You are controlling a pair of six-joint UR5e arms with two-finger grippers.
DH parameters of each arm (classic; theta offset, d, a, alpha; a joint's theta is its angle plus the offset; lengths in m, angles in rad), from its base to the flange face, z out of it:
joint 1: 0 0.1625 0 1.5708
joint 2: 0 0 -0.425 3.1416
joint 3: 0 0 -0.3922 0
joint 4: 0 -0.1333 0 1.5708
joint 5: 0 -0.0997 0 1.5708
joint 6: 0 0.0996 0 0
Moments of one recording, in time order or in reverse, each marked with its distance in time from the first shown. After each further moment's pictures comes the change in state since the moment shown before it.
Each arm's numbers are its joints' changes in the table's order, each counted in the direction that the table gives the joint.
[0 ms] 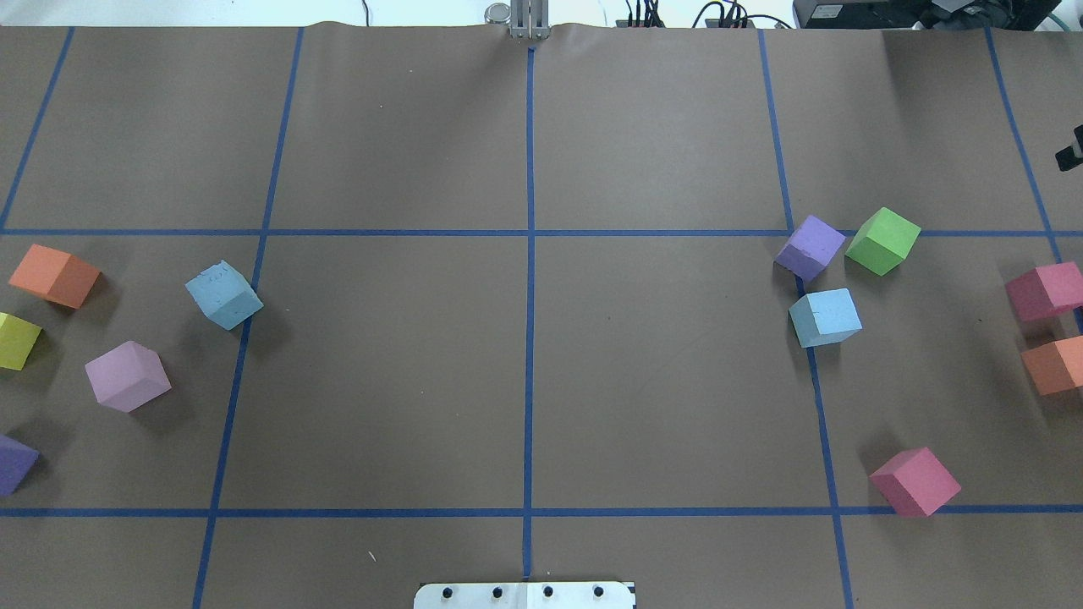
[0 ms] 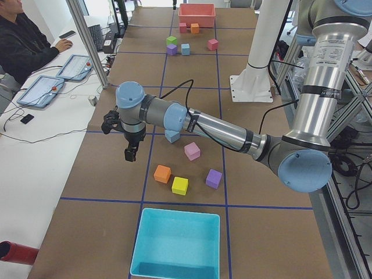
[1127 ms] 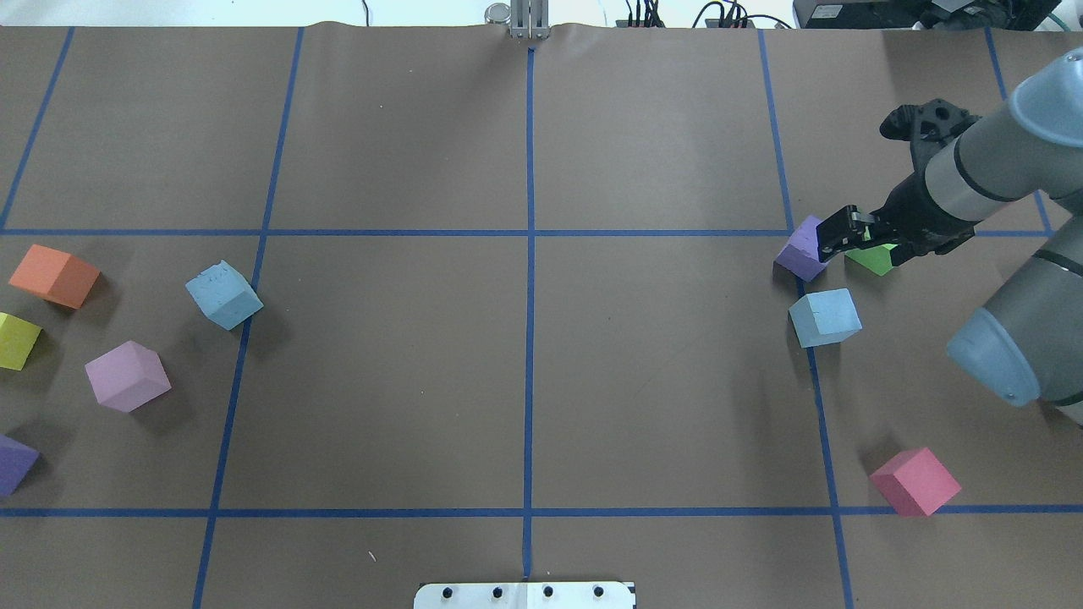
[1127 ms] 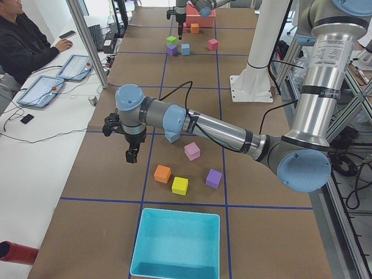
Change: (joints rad) left arm 0.015 0.001 -0.014 -0.003 -0.001 0.000; right arm -0.438 0.062 -0.021 -0.148 0.247 0.574
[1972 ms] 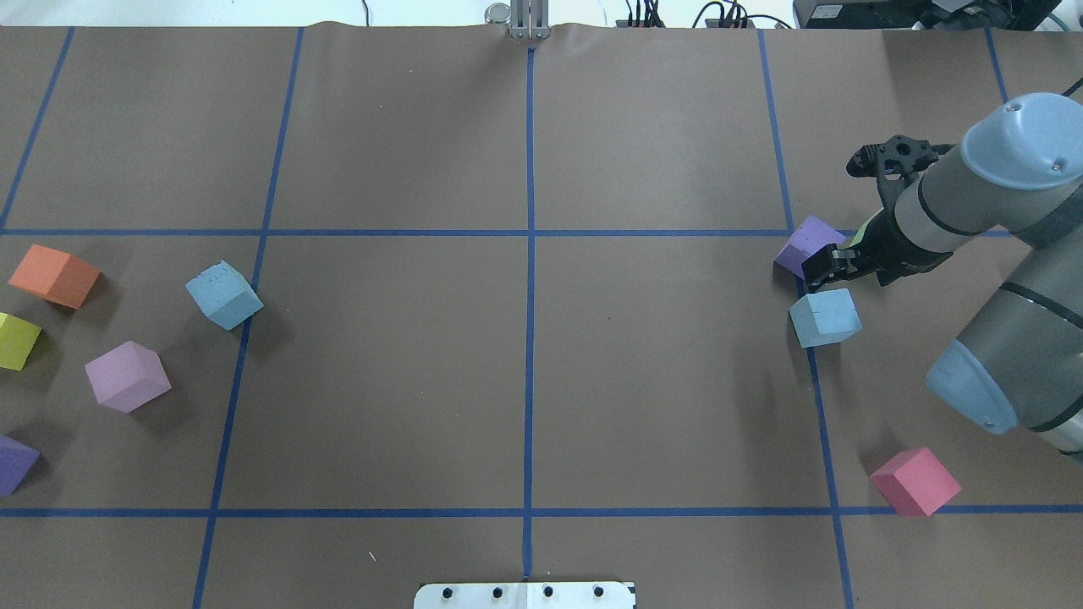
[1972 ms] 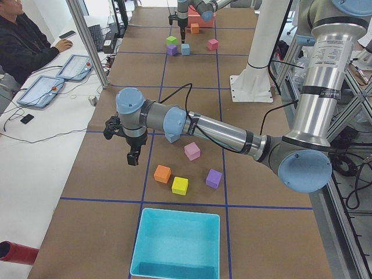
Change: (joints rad) left arm 0.002 0.008 -0.008 0.000 0.000 0.000; right arm -0.036 -0.014 0.019 -0.001 0.038 -0.115
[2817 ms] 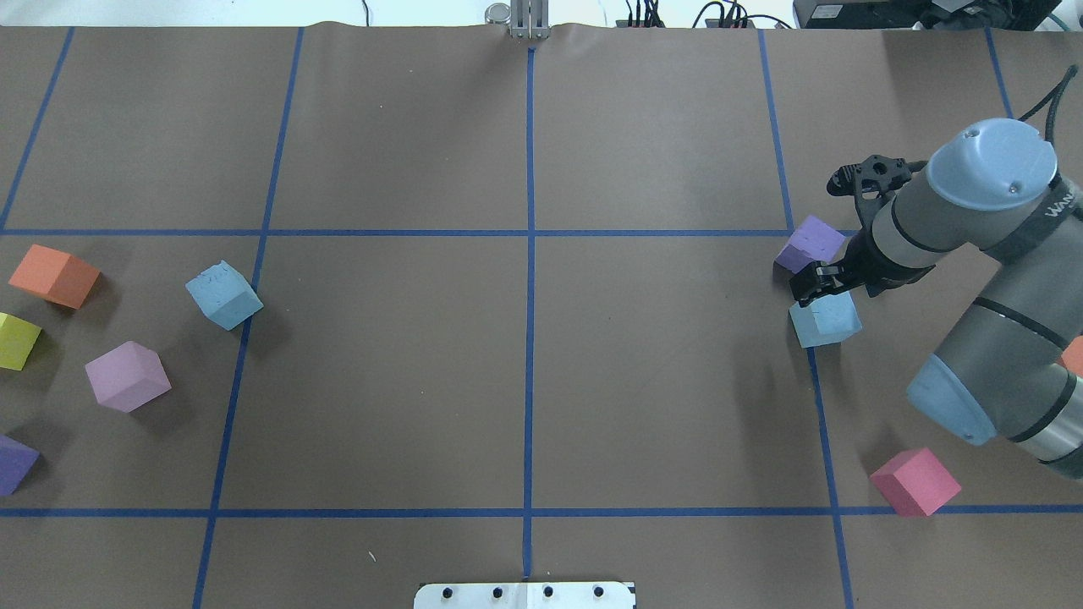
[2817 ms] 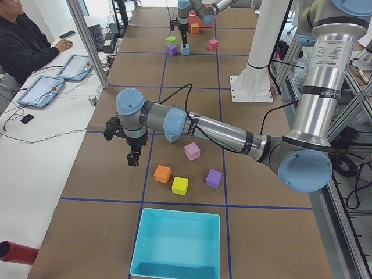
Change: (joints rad) left arm 0.000 0.002 -0.003 0.000 0.000 -0.001; right arm -0.046 0.008 0.043 -0.002 0.038 -0.034
